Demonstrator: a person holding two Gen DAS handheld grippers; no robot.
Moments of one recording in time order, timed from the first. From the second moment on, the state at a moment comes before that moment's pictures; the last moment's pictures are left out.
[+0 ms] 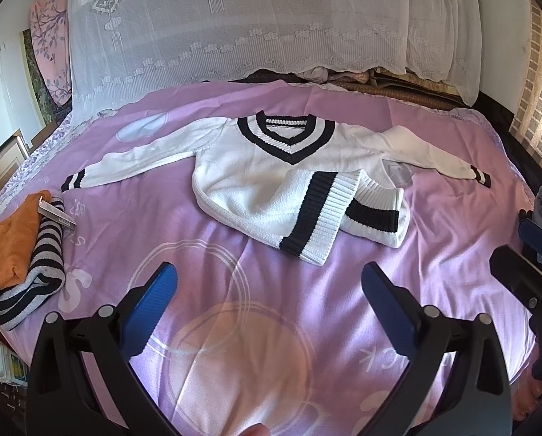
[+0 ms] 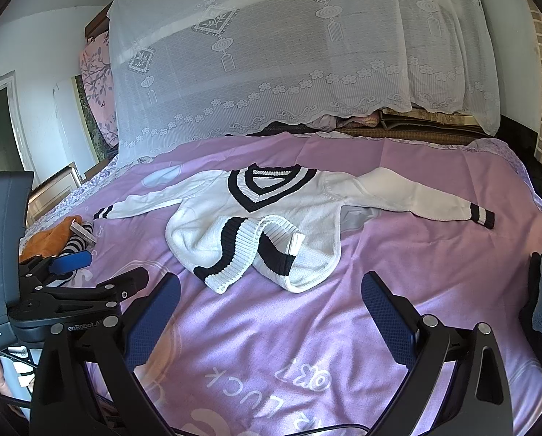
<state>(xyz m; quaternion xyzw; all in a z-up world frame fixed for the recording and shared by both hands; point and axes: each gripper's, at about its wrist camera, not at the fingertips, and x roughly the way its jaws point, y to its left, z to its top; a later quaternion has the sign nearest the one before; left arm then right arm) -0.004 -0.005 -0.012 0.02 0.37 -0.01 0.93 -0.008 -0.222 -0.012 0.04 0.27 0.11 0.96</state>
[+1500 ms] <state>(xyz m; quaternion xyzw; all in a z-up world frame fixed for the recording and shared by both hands) 0.056 0.007 -0.115 -0.04 0.50 -0.06 0.86 0.046 -0.240 -0.092 0.07 0.38 0.07 0.92</state>
